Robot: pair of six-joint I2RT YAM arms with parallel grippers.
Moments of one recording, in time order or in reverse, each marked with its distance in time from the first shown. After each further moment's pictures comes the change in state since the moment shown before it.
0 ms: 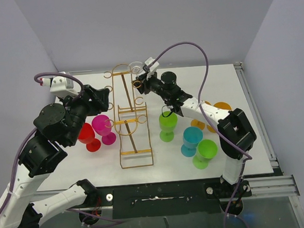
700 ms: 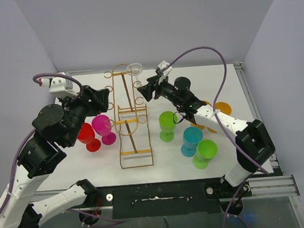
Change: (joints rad) left arm 0.000 -0.009 0.000 0.000 0.009 0.000; right arm -0.020 -0.204 -0.179 0.012 -0.052 0.072
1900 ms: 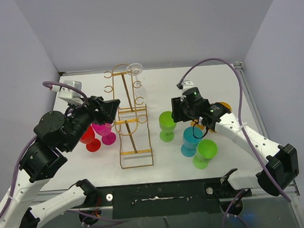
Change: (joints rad) left arm 0.000 -0.066 -0.110 0.048 0.240 0.018; right arm -0.021 -0.346 -0.086 -1.047 0.366 0.253
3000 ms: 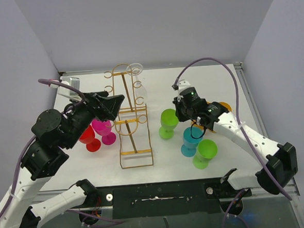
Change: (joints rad) left arm 0.000 0.018 0.015 0.093 0.072 -0.031; right arm 0.029 0.061 0.040 -0.026 0.025 -0.086
